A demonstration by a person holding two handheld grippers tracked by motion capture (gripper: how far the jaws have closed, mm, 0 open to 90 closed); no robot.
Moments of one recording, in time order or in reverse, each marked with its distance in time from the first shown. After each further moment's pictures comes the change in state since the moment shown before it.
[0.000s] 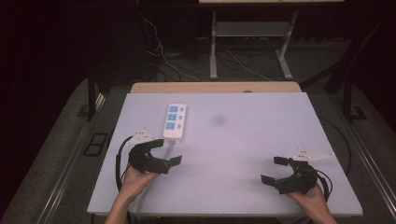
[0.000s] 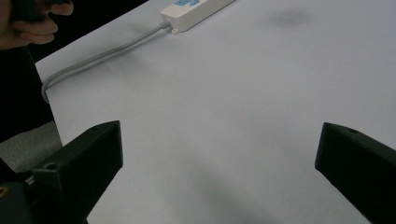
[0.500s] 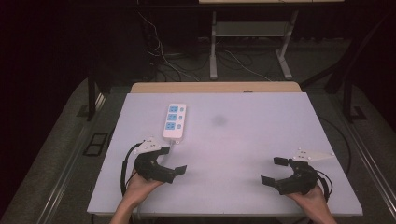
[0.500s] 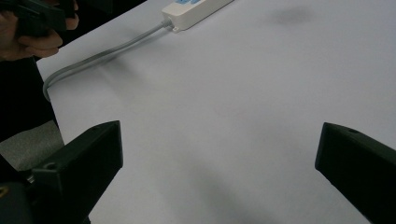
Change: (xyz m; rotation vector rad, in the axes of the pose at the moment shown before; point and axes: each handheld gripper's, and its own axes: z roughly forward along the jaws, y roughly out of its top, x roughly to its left) left arm -0.009 -0.017 0.012 0.057 -0.039 0.040; right arm 0.001 -0.001 0.000 0.005 0.003 0.000
